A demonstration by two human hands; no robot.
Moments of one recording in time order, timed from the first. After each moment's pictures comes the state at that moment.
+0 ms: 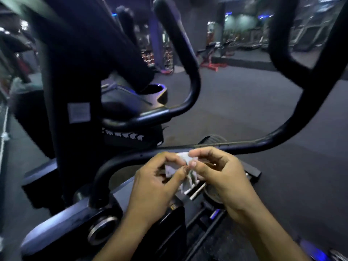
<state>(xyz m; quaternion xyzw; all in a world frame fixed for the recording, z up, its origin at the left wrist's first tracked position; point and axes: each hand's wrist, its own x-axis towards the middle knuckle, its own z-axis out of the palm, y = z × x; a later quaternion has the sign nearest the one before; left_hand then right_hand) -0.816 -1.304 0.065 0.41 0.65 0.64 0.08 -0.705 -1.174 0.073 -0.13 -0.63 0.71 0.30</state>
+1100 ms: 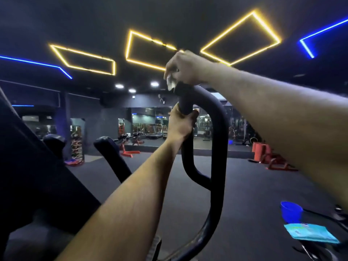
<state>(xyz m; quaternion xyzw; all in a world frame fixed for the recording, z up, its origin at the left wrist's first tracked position) -0.820 -1.018 0.376 0.57 0.36 0.72 0.18 -0.740 -1.062 0.542 -0.29 -0.87 -0.29 0.28</state>
